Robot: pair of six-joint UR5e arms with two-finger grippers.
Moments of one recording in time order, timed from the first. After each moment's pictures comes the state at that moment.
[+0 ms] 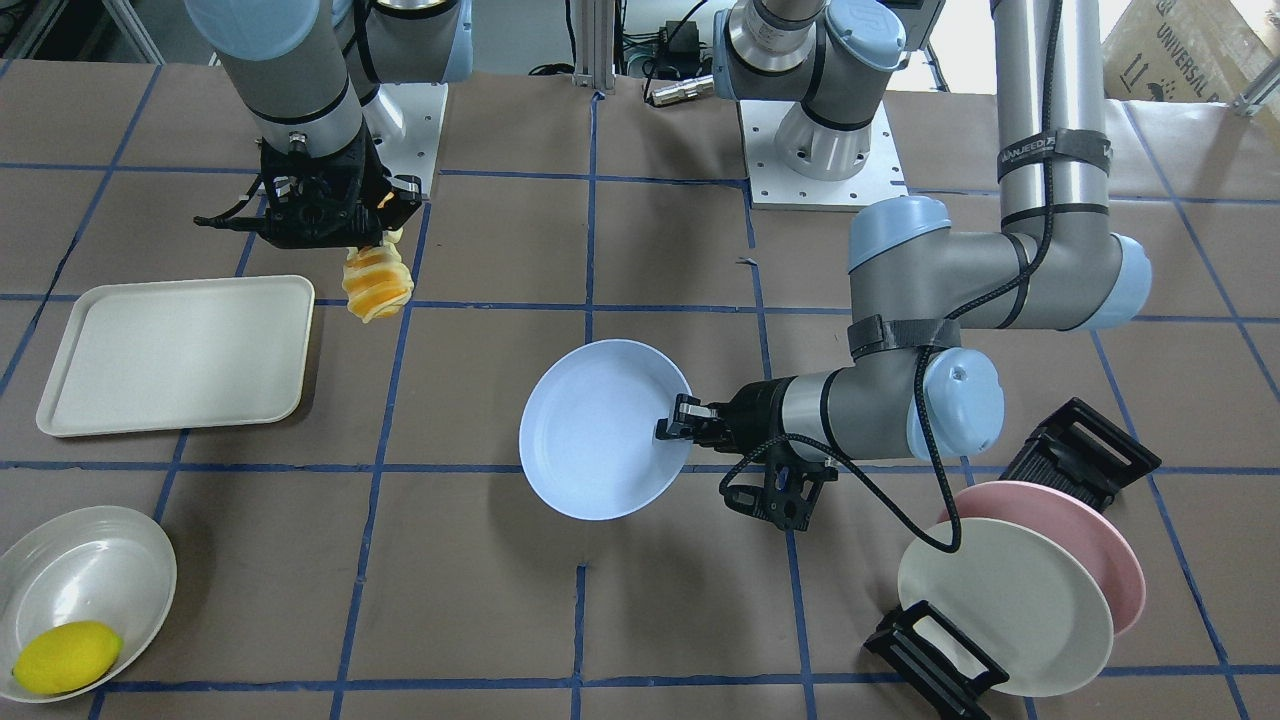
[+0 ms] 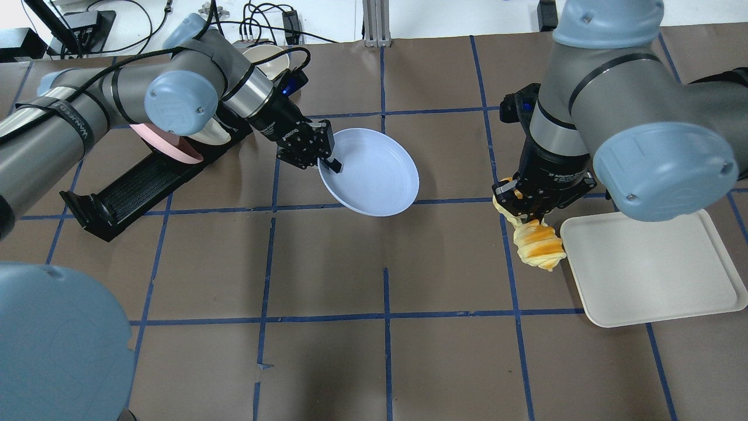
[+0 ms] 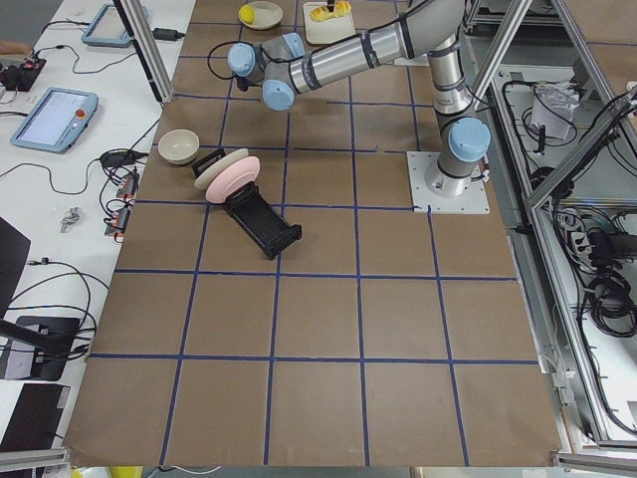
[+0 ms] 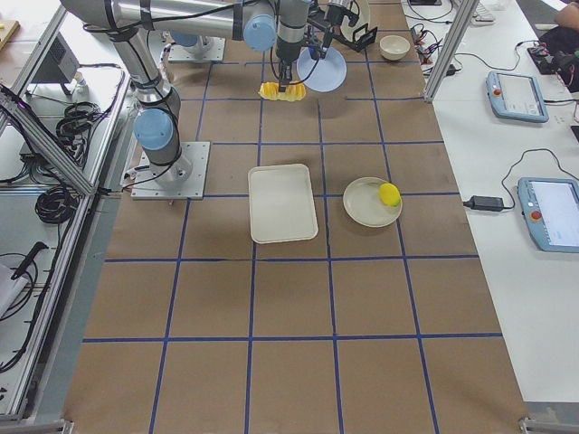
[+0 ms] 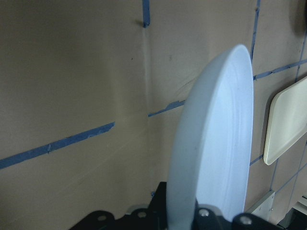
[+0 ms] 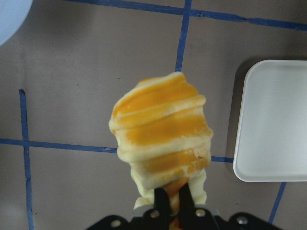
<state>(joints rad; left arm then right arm) -1.57 -2.04 -1.58 -1.44 0.96 0.21 1.65 -1.64 1.82 -1.60 -1.61 -0.04</state>
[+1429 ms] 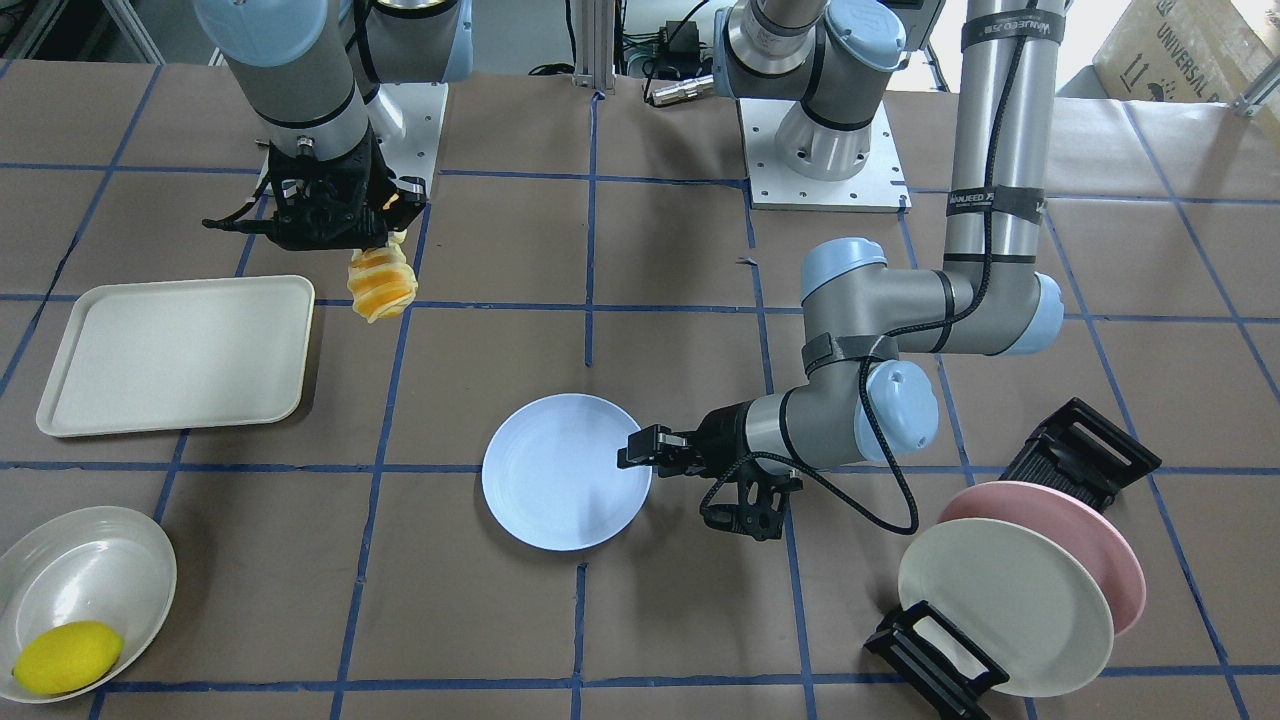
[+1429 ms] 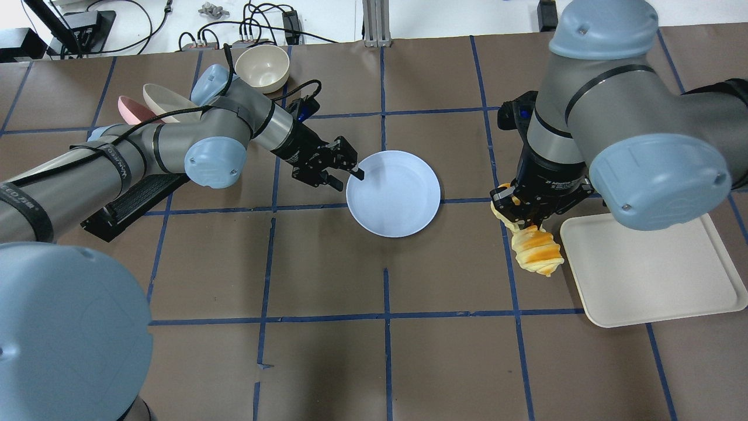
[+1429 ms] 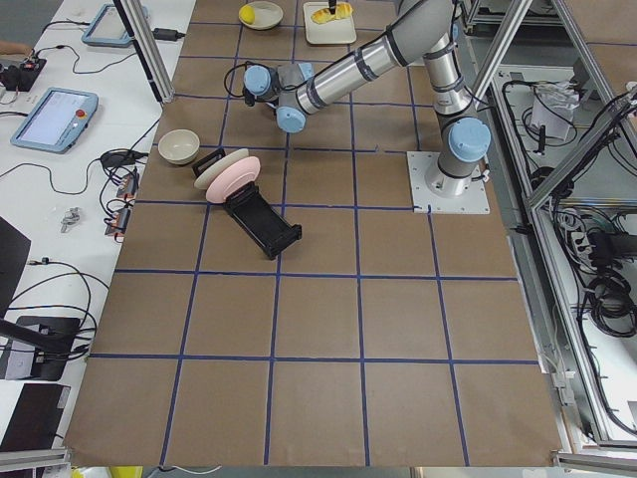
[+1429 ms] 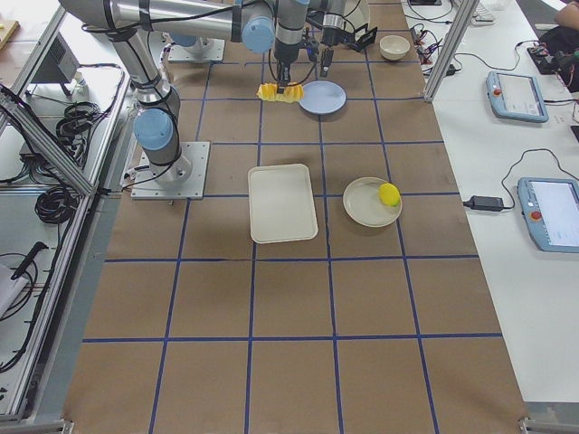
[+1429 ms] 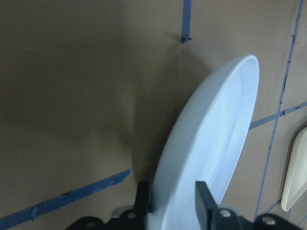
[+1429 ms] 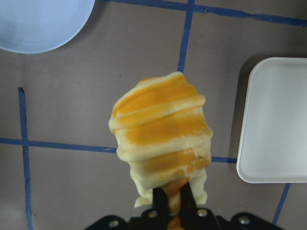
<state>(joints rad) -1.59 -2.08 -1.73 -1.07 0.90 0.01 1.66 -1.63 1.84 -1.64 -1.61 -0.03</state>
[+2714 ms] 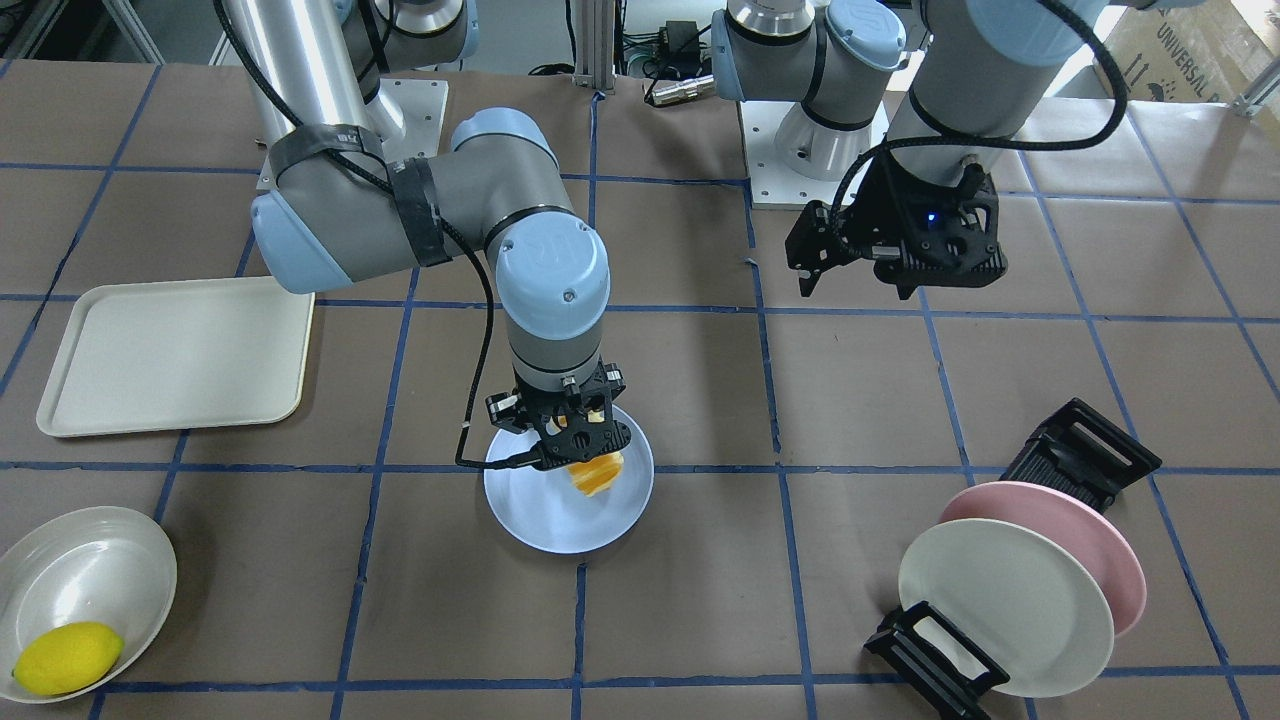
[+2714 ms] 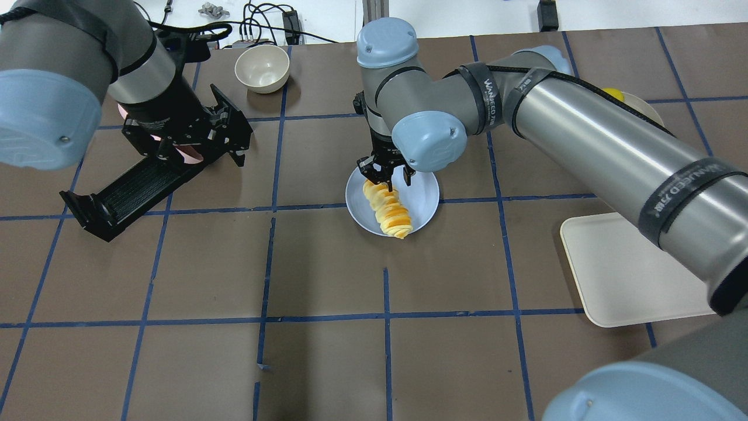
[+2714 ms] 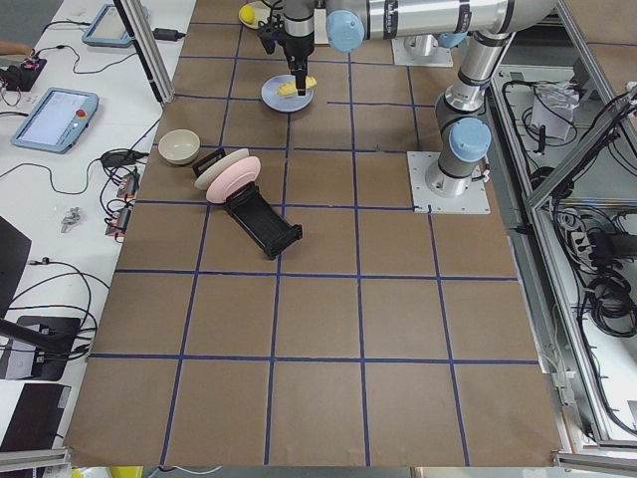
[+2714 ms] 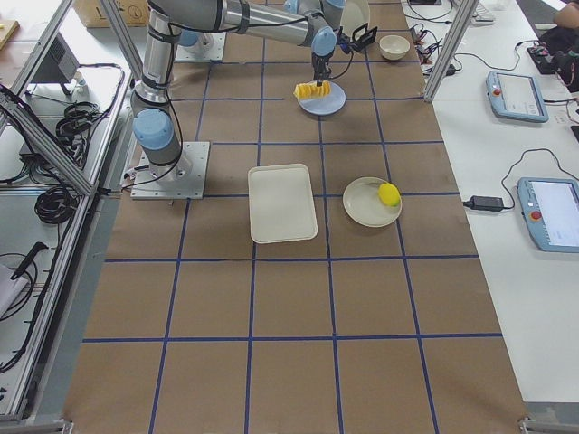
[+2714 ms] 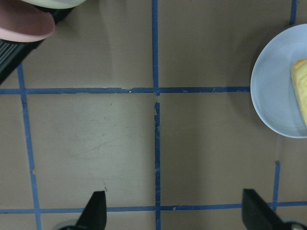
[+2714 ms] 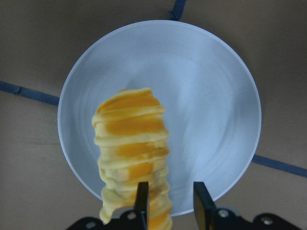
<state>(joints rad) -1.55 -1.57 -1.65 -1.51 1.56 0.03 1.93 -1.09 1.52 -1.93 -1.58 0.05</state>
